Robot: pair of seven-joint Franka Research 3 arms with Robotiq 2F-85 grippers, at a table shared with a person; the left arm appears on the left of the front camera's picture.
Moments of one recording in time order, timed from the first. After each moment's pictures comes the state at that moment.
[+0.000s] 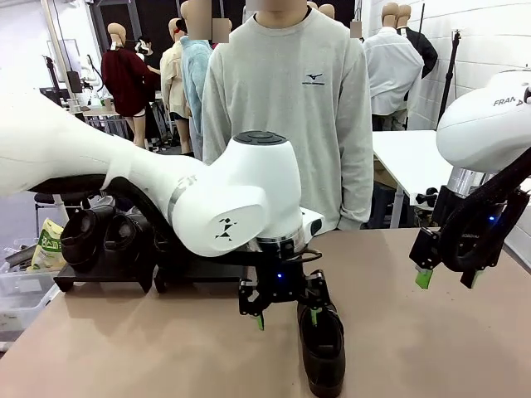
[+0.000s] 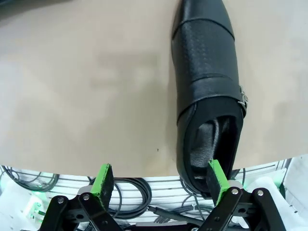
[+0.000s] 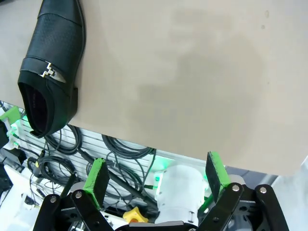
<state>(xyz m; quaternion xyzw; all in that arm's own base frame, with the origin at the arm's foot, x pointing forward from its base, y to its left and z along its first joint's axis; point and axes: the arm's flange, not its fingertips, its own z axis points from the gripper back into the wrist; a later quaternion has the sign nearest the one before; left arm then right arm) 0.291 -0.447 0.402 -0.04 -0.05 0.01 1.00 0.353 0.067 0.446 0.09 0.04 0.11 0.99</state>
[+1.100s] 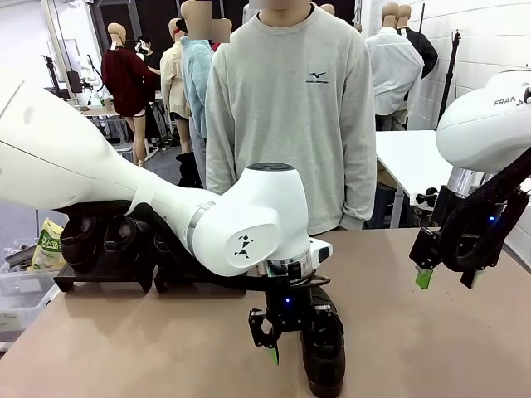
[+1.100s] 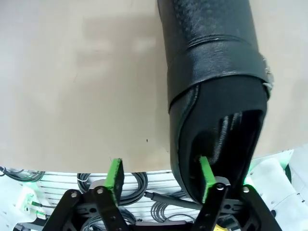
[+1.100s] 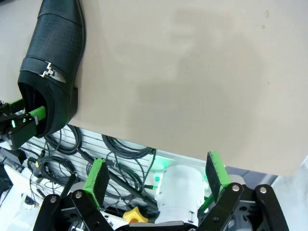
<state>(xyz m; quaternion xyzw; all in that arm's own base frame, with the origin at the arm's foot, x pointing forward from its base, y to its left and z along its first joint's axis) 0.292 -0.458 0.350 -0.05 0.04 -0.02 1.00 0.353 0.067 0.446 0.09 0.04 0.11 0.99</state>
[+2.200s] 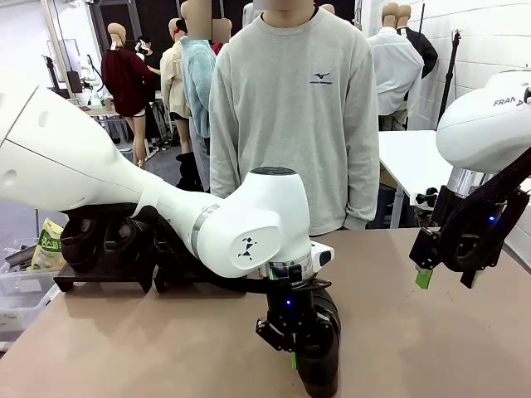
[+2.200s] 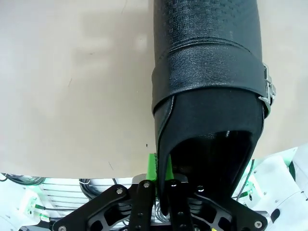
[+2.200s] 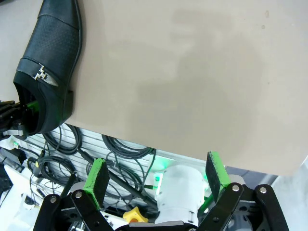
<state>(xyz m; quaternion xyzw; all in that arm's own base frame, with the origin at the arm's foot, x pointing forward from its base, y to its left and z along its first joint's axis) 0.296 -0.460 0.344 -0.05 0.04 -0.03 1.00 0.353 0.067 0.446 0.09 0.04 0.11 0.99</state>
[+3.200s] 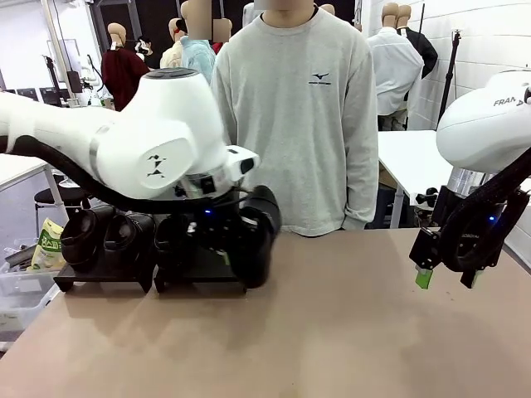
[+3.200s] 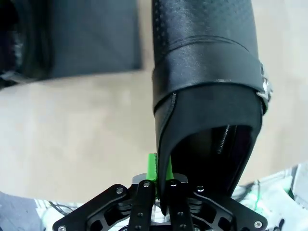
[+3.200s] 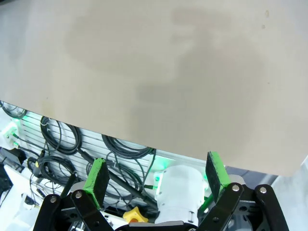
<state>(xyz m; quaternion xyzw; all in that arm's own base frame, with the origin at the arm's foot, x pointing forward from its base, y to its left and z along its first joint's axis) 0.362 -0.323 0.484 -0.04 -0.13 -0.03 0.99 0.353 0.067 0.446 0.09 0.04 0.11 0.99</state>
